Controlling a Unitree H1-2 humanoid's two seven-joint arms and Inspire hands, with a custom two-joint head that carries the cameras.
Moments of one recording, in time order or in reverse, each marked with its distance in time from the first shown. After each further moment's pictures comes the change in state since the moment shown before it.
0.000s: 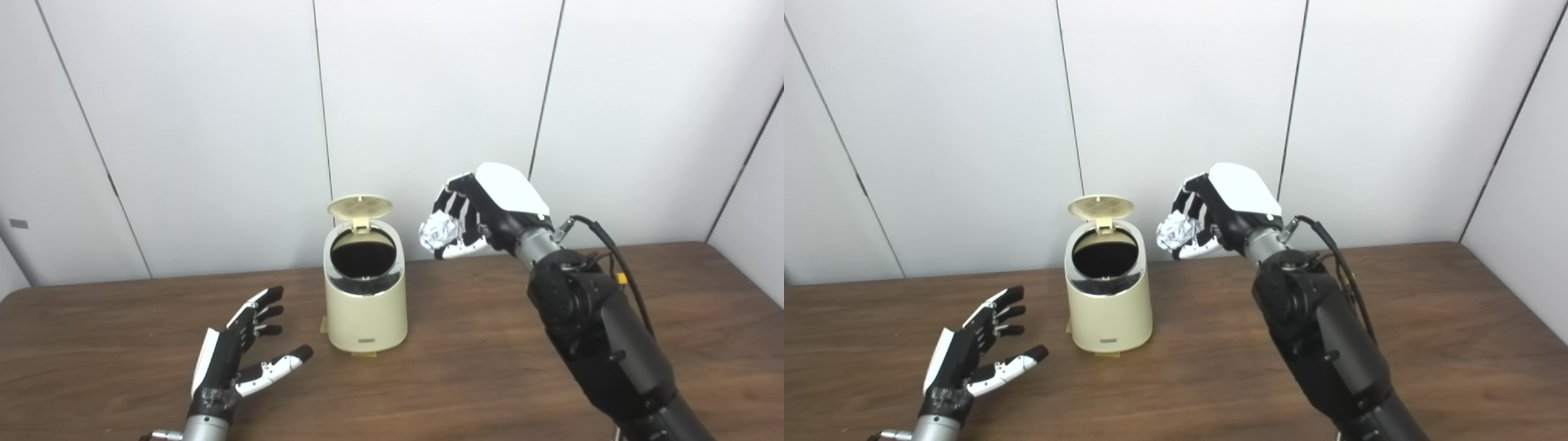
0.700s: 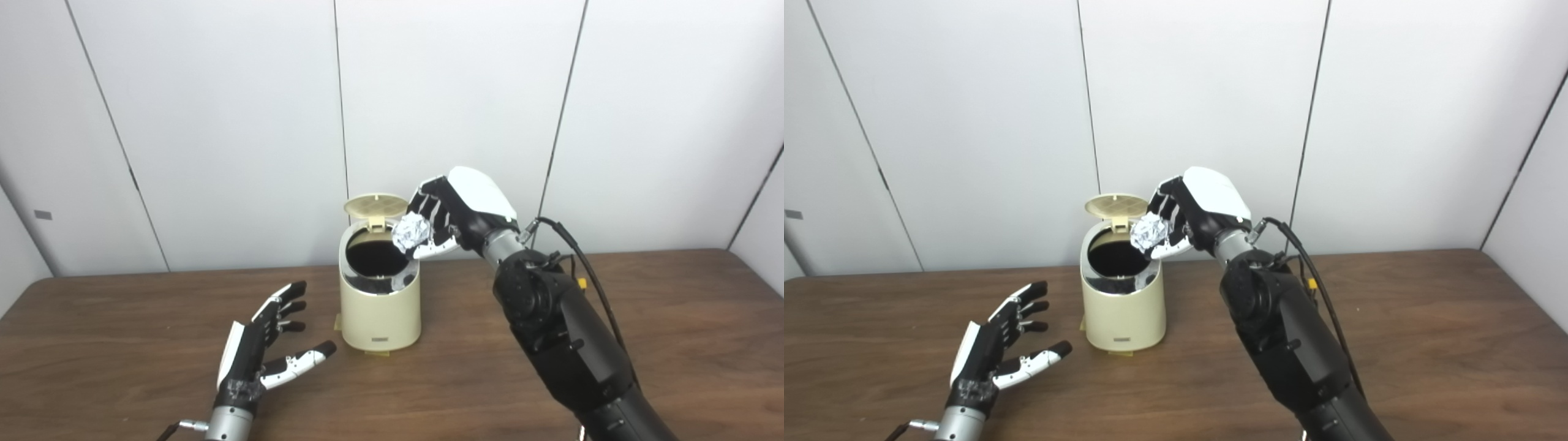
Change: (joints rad) left arm -0.006 -0.021 -0.023 0.000 0.009 0.026 0.024; right arm -0.051 0.106 0.012 0.196 0.050 -0.052 -0.099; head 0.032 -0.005
